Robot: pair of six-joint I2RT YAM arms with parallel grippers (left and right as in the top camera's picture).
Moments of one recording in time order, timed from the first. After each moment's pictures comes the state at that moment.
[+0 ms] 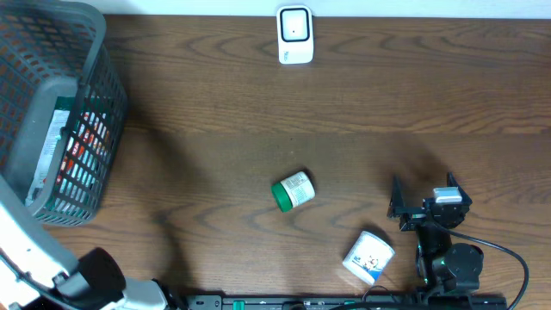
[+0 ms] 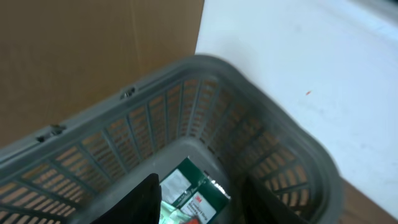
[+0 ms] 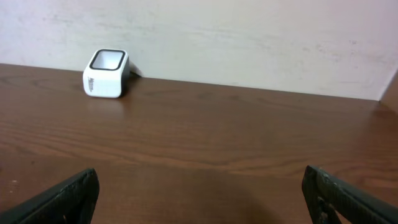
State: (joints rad) left arm 0.60 1.67 2.13 -1.03 0.04 -0.20; right arm 0.02 0.01 0.01 -0.07 -0.03 -0.06
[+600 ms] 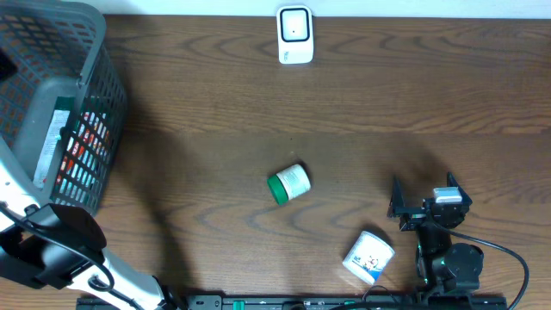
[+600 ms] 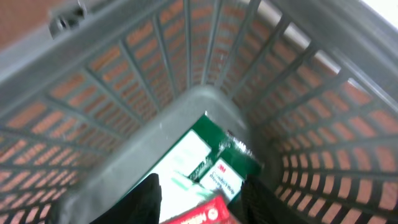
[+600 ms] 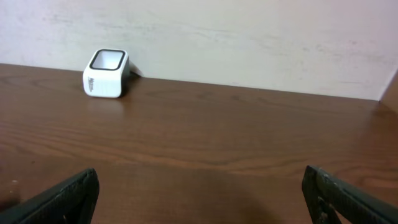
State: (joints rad) left arm 0.60 1.91 2.13 -1.10 0.04 -0.11; right arm 0.02 0.01 0.01 -0.07 -0.03 -0.06
